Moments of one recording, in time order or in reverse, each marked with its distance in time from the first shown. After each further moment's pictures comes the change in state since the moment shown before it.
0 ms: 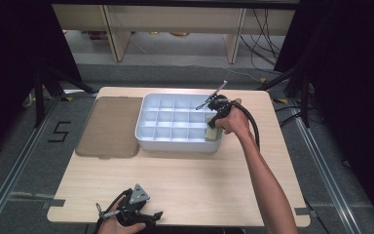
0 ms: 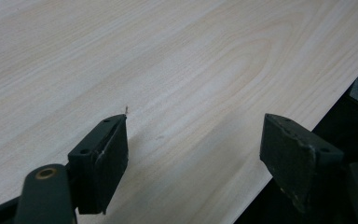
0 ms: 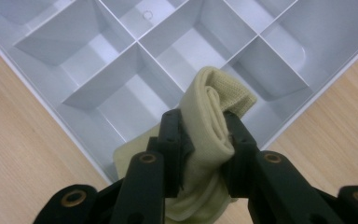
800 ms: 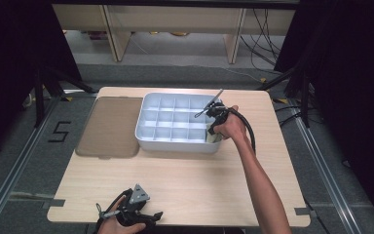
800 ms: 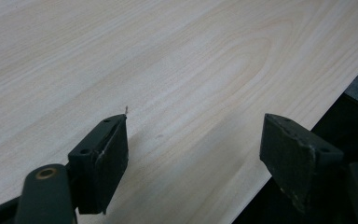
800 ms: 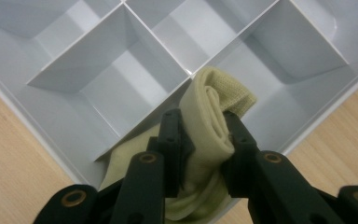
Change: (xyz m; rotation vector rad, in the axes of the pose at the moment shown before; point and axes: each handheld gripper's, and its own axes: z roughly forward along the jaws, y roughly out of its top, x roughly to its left) left arm 0.000 0.000 0.000 0.005 0.003 -0.012; right arm -0.002 -0.009 0.034 0.053 0.004 -0.022
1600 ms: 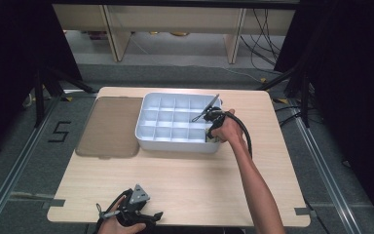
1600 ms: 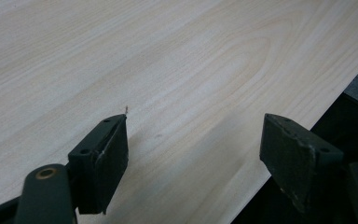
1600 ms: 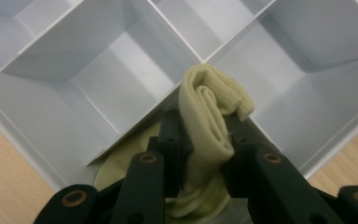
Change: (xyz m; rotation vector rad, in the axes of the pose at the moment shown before) left arm -0.001 0.000 0.000 -0.004 -0.013 0.001; right arm 0.004 -0.001 0.018 0.059 -0.002 0.007
